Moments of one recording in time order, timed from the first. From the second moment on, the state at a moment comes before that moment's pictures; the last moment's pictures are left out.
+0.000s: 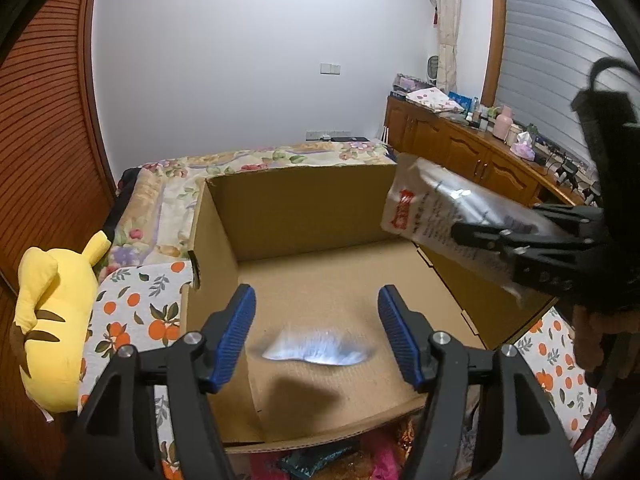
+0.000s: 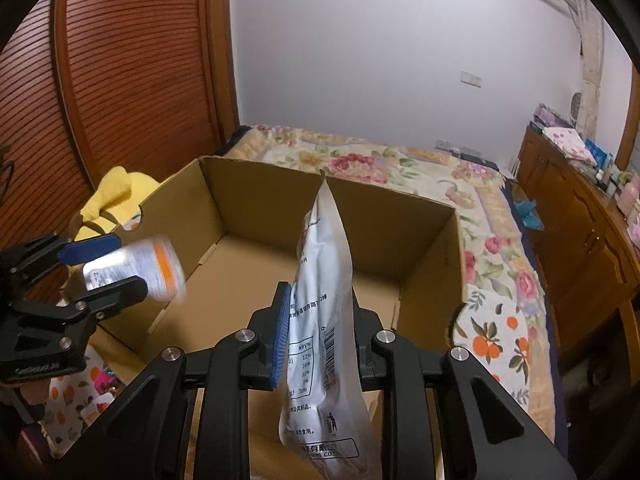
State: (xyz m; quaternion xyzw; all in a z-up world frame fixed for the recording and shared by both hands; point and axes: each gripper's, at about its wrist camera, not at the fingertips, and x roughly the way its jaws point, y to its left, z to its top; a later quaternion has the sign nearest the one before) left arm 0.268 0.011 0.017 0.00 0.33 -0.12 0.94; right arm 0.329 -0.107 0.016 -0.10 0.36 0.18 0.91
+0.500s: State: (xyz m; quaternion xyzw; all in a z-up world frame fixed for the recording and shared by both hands) left arm 0.234 0.016 0.027 0.00 0.32 -0.13 0.94; right arm 0.331 -0.110 0.006 -0.07 0.37 0.19 0.91
